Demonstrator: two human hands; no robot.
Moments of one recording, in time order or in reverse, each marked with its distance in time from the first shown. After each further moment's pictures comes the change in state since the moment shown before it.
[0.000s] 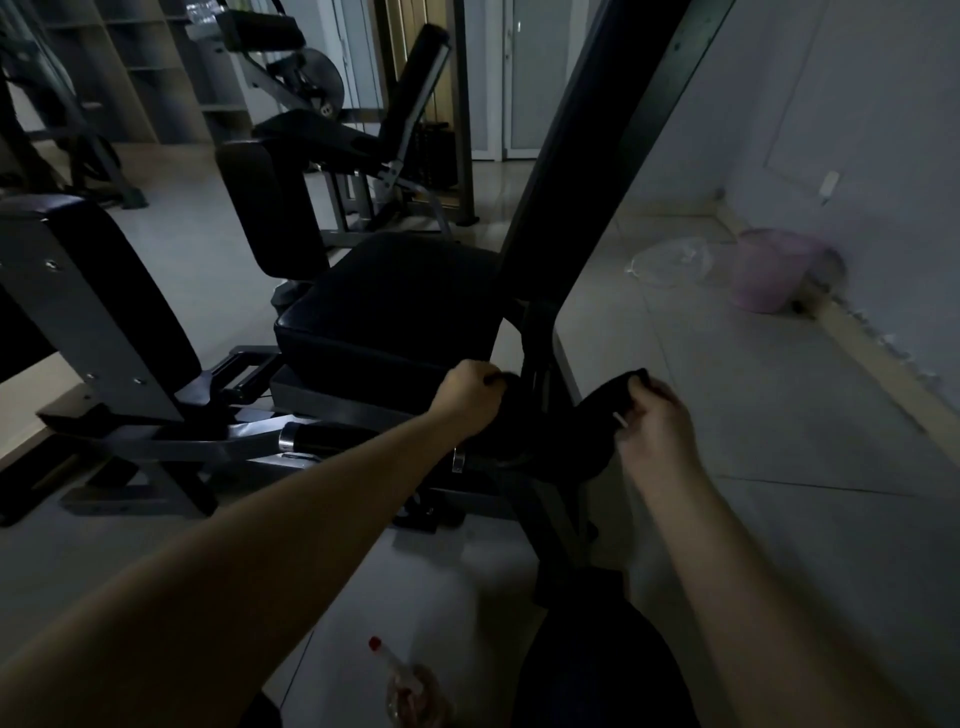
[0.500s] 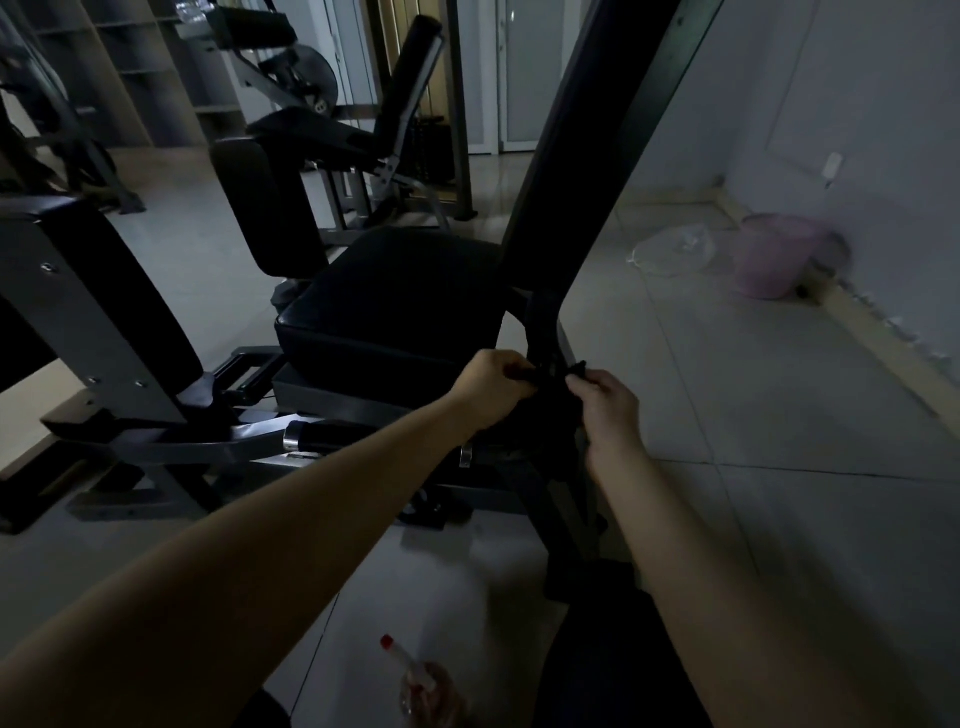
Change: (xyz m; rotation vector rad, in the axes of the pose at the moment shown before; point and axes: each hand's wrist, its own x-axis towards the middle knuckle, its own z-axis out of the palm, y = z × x) left_hand -0.008 0.018 0.003 -0.142 -0.093 0.041; right_hand 0.004 0.044 0.033 -0.382 -0.031 -0.100
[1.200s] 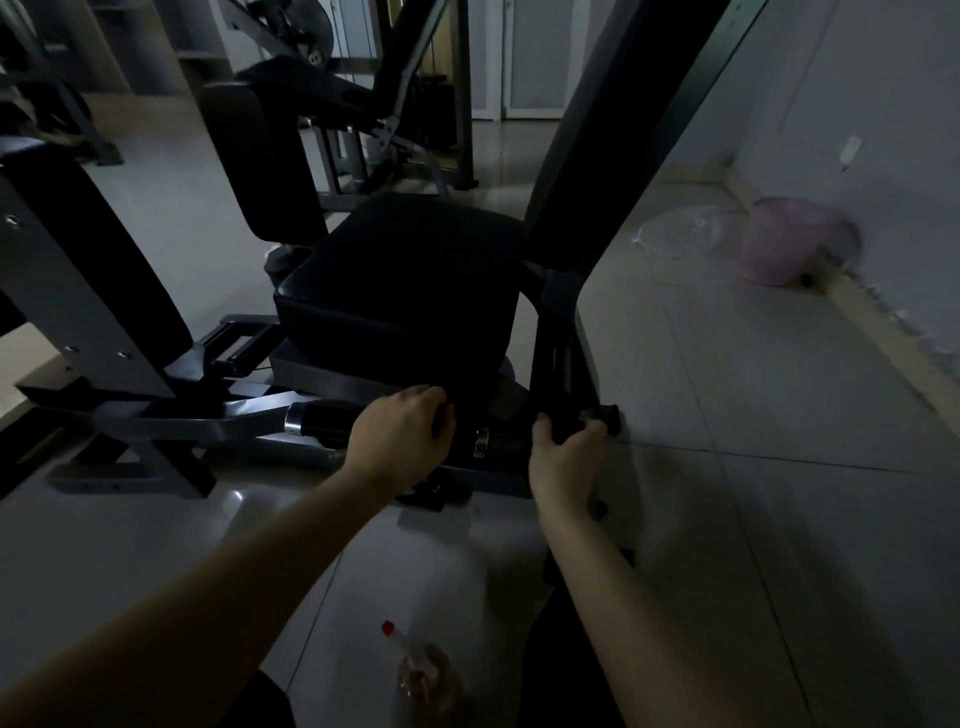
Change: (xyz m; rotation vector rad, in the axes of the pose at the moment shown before) left_hand -0.052 -0.120 -0.047 0.654 0.344 0.438; right_hand -0.049 0.070 0.044 -0.400 0.249 -0.135
